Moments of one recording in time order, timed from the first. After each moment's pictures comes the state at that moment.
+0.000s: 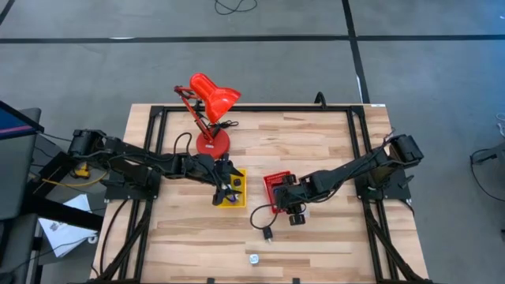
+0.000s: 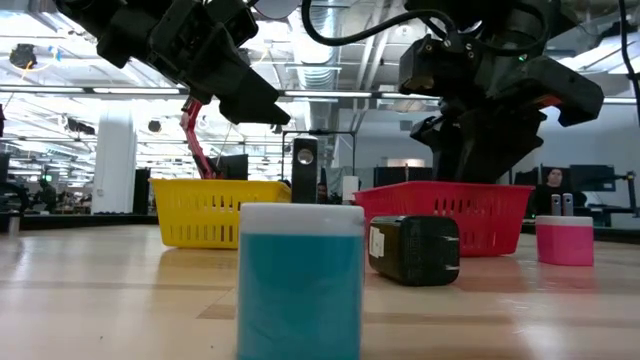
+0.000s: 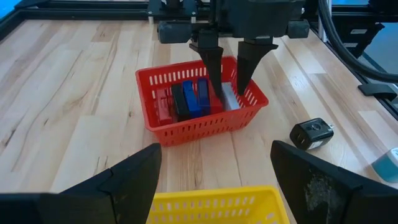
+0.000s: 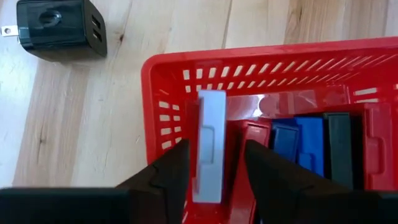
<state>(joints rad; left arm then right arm) -0.07 1.35 0.61 0.29 0.01 -0.03 0.29 1.69 0.97 -0.44 0.08 0.10</state>
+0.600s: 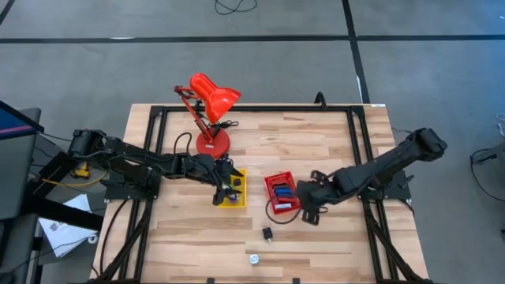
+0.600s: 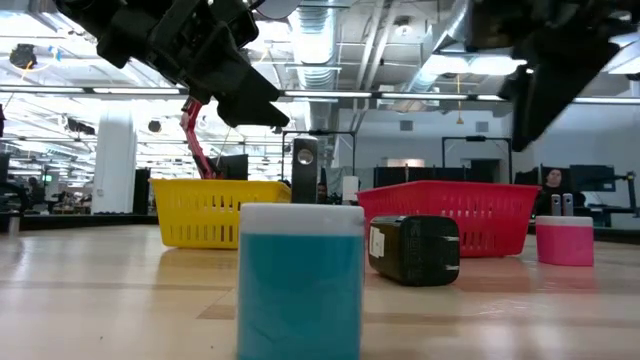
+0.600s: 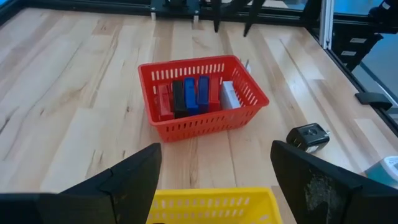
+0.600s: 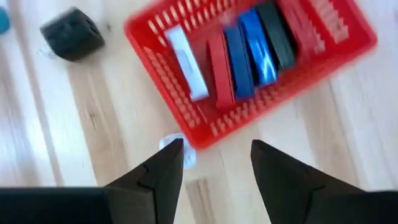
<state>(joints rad) -0.07 1.35 0.61 0.29 0.01 -0.09 0.41 1.42 0.97 -0.78 0.19 0.65</state>
